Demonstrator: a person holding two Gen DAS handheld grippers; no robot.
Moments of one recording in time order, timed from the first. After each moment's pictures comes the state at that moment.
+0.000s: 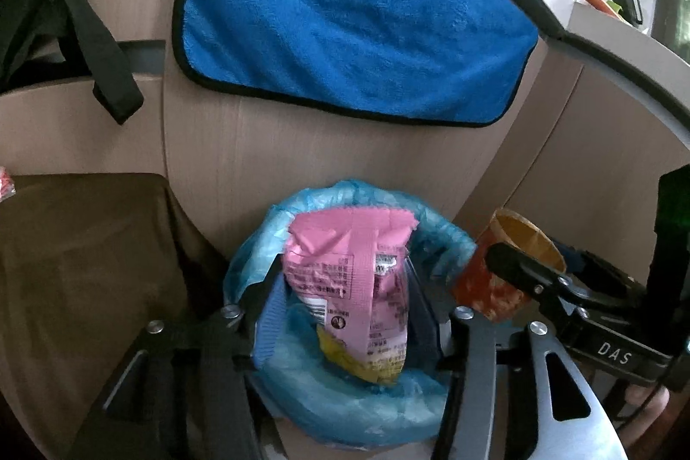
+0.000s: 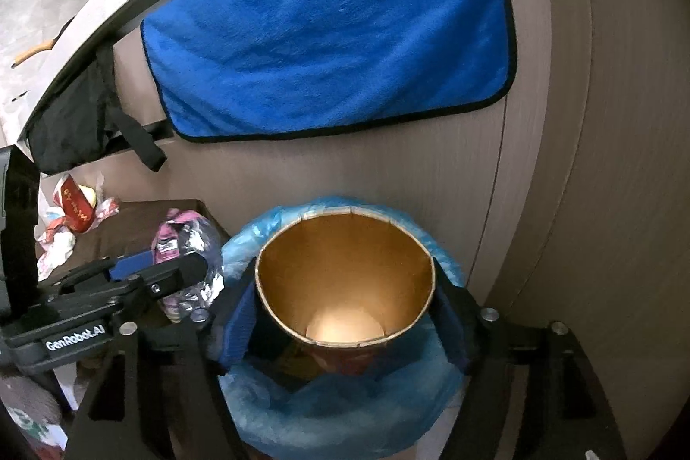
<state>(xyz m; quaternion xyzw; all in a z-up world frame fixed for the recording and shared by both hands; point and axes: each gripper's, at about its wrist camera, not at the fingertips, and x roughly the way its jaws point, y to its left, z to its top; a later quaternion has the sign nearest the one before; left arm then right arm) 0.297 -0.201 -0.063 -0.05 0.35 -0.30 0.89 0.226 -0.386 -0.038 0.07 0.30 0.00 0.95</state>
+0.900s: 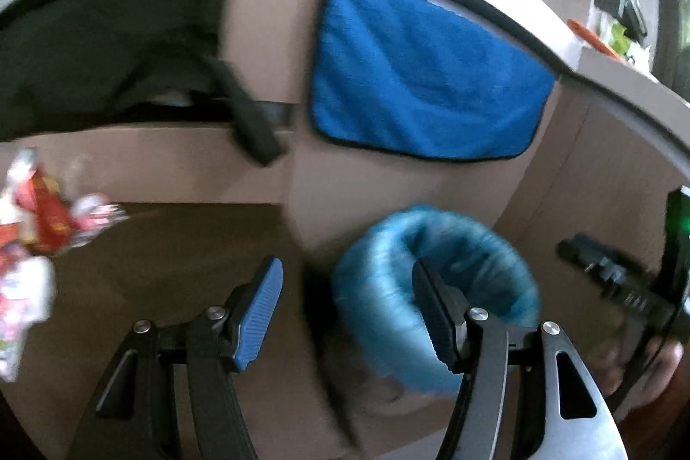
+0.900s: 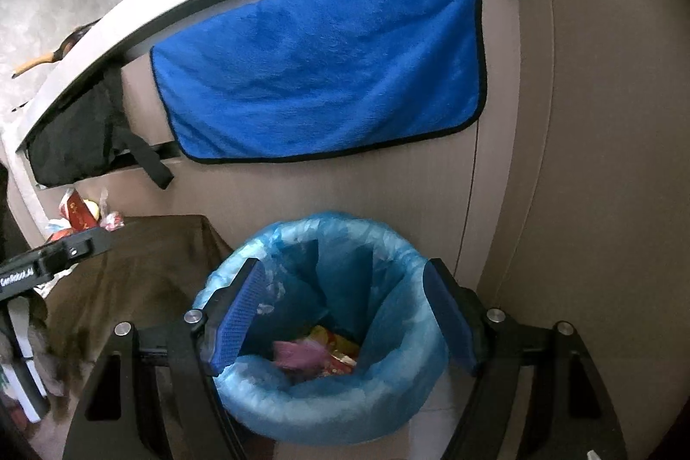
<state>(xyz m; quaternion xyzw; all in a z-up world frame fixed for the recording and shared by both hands) 0.269 -0.089 -0.022 -0.02 0.31 -0.25 0.92 0.195 -0.386 -0.014 0.07 0.28 -0.02 0.96</state>
